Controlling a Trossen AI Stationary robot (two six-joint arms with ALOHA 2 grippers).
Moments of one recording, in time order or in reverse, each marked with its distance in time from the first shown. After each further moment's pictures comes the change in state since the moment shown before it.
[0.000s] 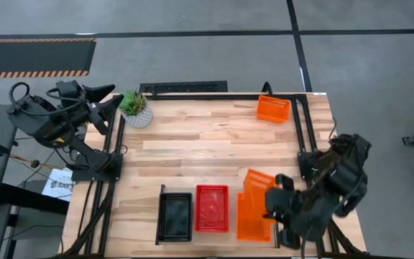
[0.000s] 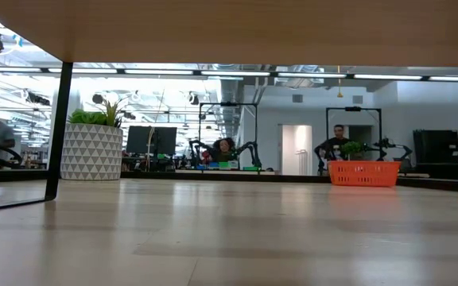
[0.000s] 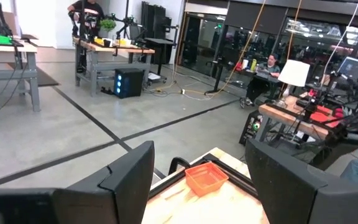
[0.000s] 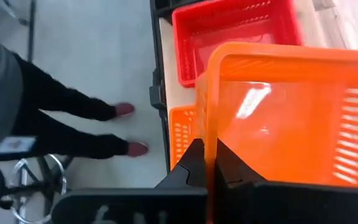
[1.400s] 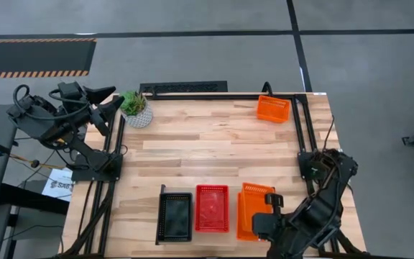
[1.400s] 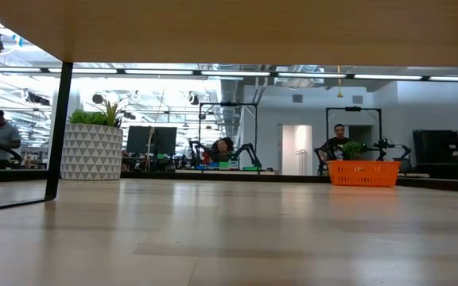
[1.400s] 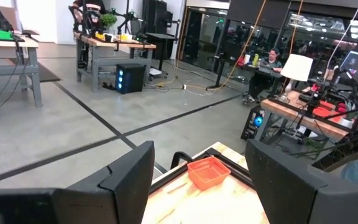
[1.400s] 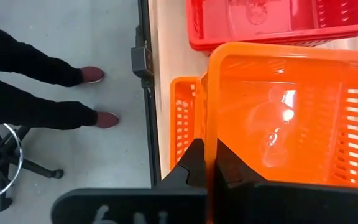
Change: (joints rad) left arm 0.000 0.000 0.000 -0.090 0.005 -0.084; right arm 0.033 0.182 0.012 -0.041 -0.029 -0.023
